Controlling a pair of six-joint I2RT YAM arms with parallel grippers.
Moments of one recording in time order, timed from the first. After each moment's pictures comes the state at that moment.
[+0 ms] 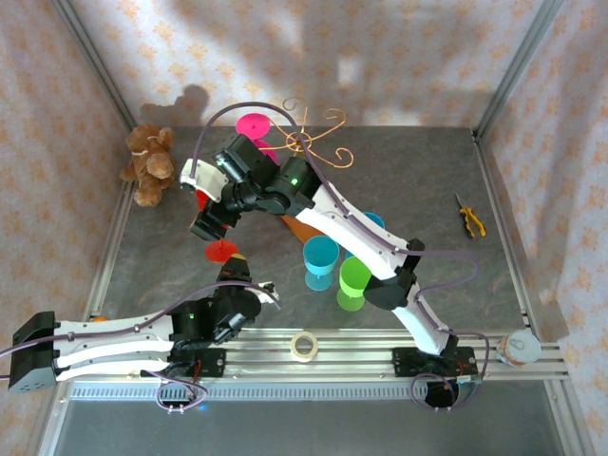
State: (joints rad) left arm -1.20 0.79 0.35 -0.18 -1.20 1.35; right arm 1.08 2.21 2.70 -1.15 -0.22 -0.19
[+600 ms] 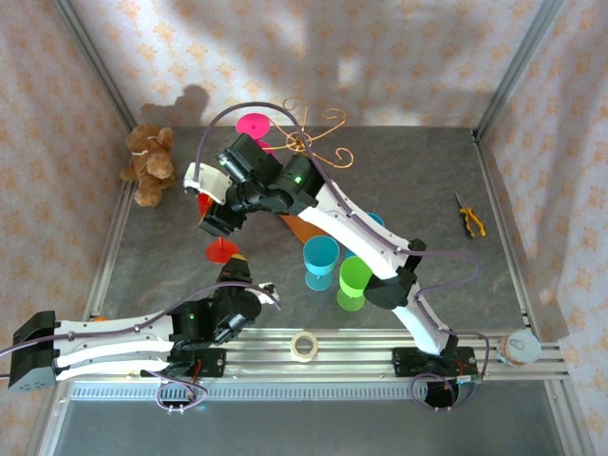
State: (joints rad) left arm -1.21 0.79 0.35 -0.18 -1.20 1.35; right arm 1.07 2.21 2.73 -1.23 -0.26 -0.23
